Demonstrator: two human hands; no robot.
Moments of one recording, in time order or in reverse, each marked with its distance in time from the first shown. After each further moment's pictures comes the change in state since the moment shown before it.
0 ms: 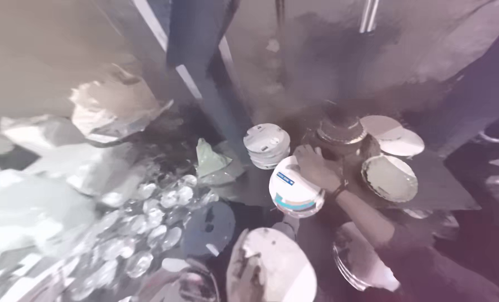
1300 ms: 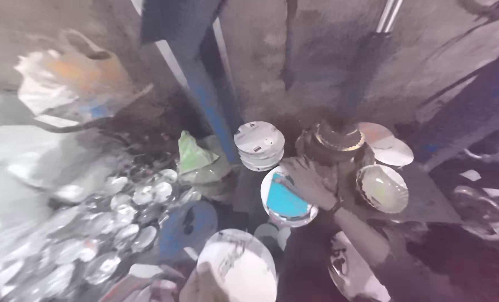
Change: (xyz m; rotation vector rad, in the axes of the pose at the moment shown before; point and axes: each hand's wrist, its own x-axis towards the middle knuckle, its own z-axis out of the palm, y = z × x) left_hand 0.019 0.027 -0.001 0.199 0.457 -0.112; right_hand -0.017 -0.005 0.014 0.063 -0.038 -0.054
